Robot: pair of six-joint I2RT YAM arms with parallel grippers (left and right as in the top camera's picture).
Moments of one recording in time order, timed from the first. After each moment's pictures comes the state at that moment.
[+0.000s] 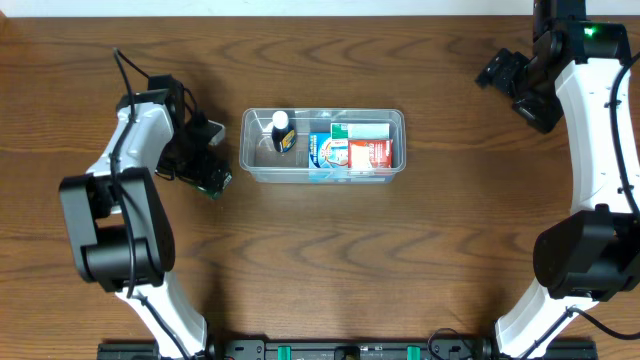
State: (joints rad) left arm 0.12 2.00 1.40 -1.04 0.04 0.52; right arm -0.05 1.93 1.94 -1.30 0.02 0.67
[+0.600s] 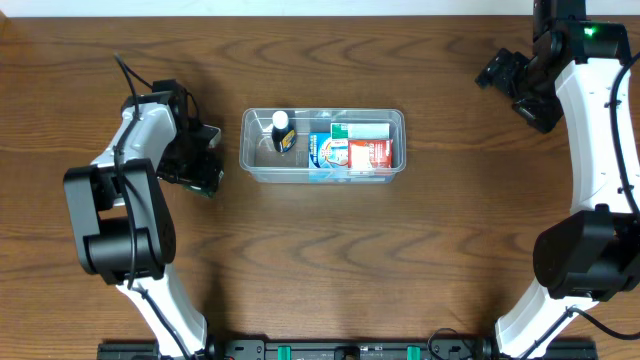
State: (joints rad) left arm 0.12 2.03 1.40 -1.04 0.00 0.38; right arm -0.05 1.93 1.94 -1.30 0.02 0.67
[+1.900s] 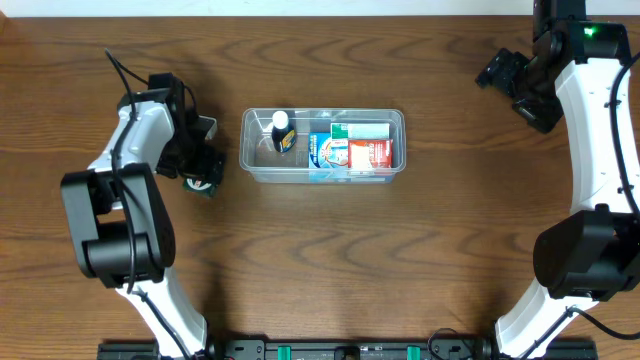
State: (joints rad) left arm 0.12 2.03 1.41 -1.00 0.02 0.35; right arm -0.05 1.93 1.94 -1.30 0.02 0.67
